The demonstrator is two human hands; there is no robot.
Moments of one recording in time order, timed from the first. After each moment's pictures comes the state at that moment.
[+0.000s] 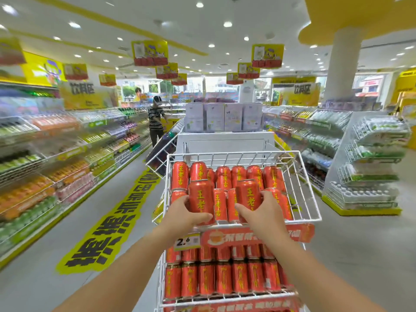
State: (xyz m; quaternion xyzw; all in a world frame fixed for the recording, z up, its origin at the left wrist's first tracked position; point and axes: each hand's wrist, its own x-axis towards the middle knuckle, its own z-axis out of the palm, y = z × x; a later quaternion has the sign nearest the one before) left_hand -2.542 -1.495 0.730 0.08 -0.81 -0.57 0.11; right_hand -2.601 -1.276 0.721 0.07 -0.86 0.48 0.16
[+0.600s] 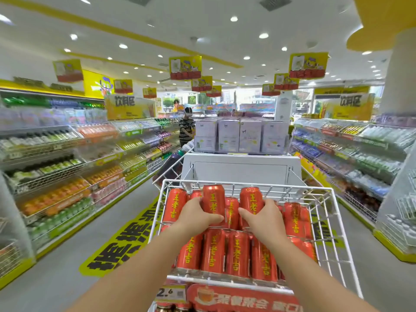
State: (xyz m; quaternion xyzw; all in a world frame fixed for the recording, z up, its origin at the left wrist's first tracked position) left_hand -2.713 -1.485 0.749 0.16 -0.83 -0.51 0.18; right_hand -2.784 -1.289 0.749 0.11 -0.86 0.48 0.13
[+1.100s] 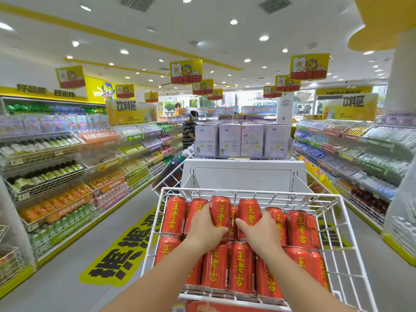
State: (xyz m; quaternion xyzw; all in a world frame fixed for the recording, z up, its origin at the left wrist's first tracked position) left_hand -2.722 -1.457 0.753 0.16 -0.89 -0.38 0.20; right_hand -2.806 -1.312 0.727 0.08 -0.87 0.48 0.08
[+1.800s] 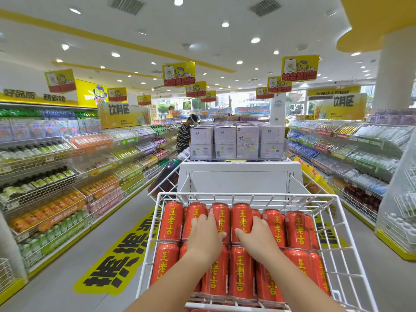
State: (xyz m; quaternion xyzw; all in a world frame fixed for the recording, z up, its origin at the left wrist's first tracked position) left_hand -2.732 -1.450 0.739 0.16 -0.95 -0.18 0.19; right_hand -2.806 -1.313 0.724 0.15 -0.89 0.42 0.04
